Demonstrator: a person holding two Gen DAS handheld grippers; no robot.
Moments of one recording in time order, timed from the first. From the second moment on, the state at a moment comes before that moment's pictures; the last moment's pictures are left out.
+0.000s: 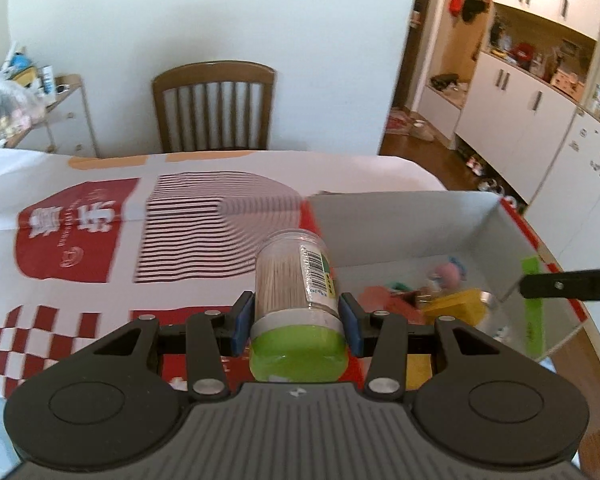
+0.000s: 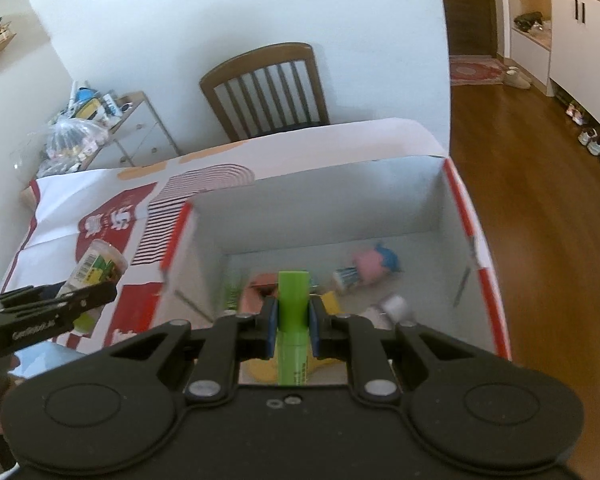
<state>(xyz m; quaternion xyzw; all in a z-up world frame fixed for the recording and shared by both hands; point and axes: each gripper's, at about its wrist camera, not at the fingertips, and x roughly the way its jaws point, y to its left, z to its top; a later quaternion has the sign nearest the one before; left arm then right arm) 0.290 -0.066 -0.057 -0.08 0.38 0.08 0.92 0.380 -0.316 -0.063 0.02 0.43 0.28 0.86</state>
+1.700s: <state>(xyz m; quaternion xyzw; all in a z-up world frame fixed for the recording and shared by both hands) 0.338 -0.175 -0.097 -0.02 0.43 0.06 0.90 0.402 -0.338 -0.105 -0.04 0.46 0.30 0.84</state>
